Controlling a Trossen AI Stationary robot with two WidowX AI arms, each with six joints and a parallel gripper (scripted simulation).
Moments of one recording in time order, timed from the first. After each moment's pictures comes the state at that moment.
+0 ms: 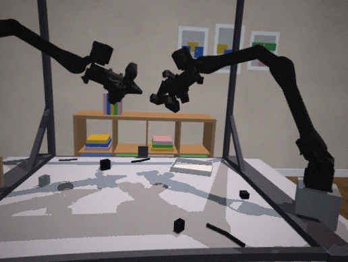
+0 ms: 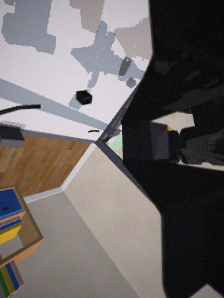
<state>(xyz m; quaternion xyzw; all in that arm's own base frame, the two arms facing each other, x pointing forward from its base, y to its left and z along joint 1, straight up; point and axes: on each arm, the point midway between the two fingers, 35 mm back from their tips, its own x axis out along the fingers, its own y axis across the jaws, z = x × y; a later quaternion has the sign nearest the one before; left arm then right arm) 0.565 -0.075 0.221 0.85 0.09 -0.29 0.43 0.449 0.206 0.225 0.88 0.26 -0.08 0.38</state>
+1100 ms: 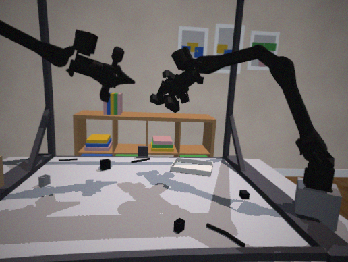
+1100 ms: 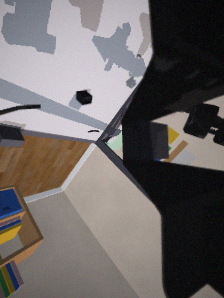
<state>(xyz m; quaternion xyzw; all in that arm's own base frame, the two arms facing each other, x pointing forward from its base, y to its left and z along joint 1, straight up) 0.565 -0.075 0.221 0.85 0.09 -0.29 0.43 0.423 0.149 0.260 0.78 0.21 -0.01 0.59</state>
